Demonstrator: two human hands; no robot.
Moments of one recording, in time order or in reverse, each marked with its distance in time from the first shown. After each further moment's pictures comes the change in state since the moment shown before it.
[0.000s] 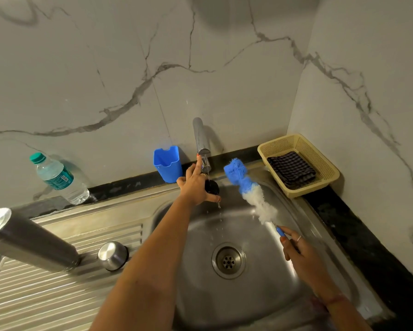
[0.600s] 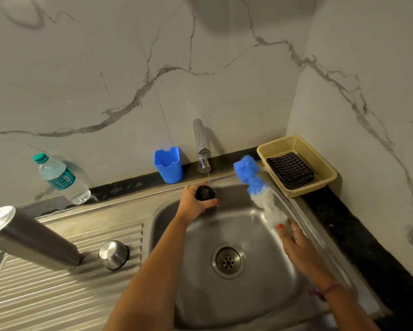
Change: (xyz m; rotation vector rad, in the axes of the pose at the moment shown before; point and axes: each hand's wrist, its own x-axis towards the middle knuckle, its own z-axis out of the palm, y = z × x) left_hand -0.041 -0.009 0.029 -0.887 0.090 -0.155; right_hand -0.001 -0.048 -0.001 0.015 0.028 0.143
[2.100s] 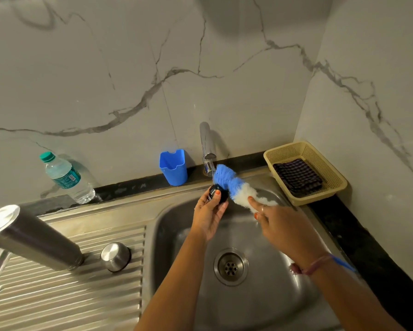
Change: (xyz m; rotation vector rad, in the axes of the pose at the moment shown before) left_hand -0.028 0.021 0.034 -1.355 0.015 -0.309; right_hand 0.016 -0.103 0.000 -0.775 -0.089 -0.474
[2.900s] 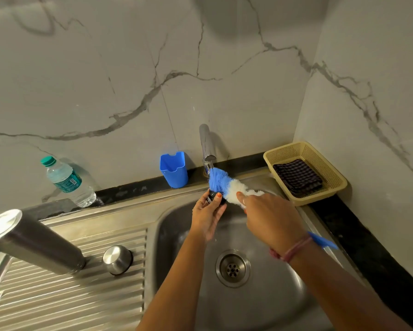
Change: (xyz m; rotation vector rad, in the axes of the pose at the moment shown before) left_hand 0.000 0.004 0.000 0.098 0.034 0.021; right_hand 0.011 -0.050 -0.022 -0.311 -0.031 -0.056
